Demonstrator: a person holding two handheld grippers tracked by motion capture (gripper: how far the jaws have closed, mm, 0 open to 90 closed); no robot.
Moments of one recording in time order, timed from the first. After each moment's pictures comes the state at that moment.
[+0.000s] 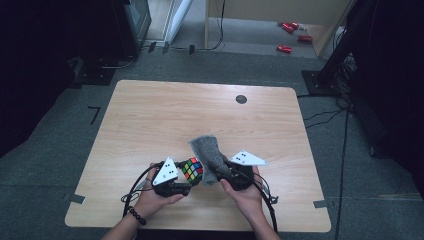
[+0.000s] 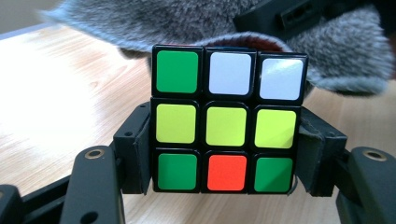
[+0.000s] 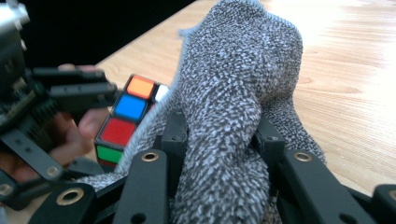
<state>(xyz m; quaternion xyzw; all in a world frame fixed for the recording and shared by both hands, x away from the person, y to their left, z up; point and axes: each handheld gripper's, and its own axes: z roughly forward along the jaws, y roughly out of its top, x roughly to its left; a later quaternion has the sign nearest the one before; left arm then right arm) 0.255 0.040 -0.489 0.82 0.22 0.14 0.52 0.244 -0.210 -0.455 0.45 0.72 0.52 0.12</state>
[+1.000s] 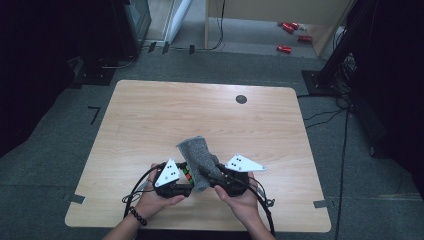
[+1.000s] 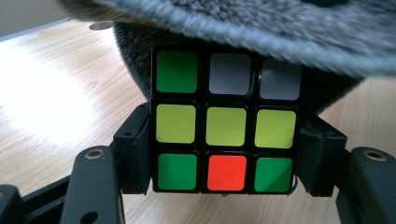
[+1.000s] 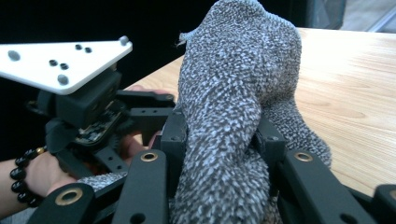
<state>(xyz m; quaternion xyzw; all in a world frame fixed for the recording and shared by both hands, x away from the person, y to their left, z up) 0.252 0.037 -0.489 0.81 0.22 0.14 0.52 0.225 -0.190 -0.438 0.38 0.72 0.57 0.11</state>
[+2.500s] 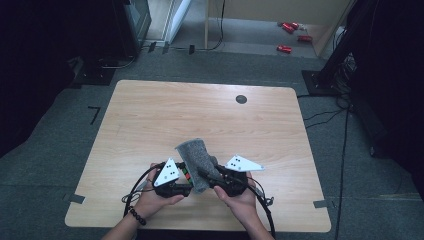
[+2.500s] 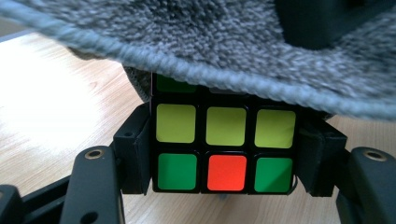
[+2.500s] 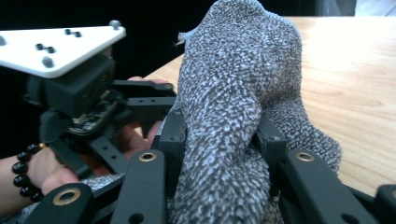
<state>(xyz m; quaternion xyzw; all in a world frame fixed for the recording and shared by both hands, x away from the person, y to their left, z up) 0.254 0.039 -0.488 0.81 0.22 0.14 0.52 0.232 -0.193 -0.453 0.40 0.71 0.57 0.08</state>
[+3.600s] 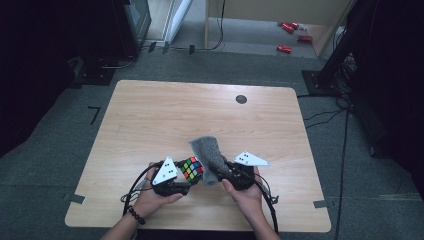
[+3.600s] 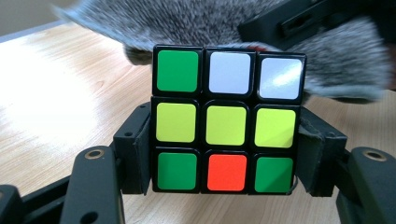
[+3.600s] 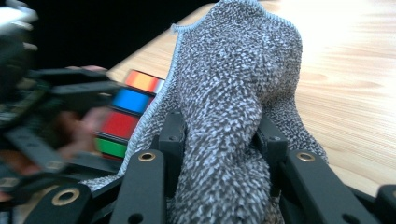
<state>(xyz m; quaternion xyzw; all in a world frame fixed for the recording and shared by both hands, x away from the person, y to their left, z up) 0.257 0.043 -0.486 0.81 0.22 0.14 0.52 0.249 -0.216 -0.470 0.45 0.70 0.54 0.10</state>
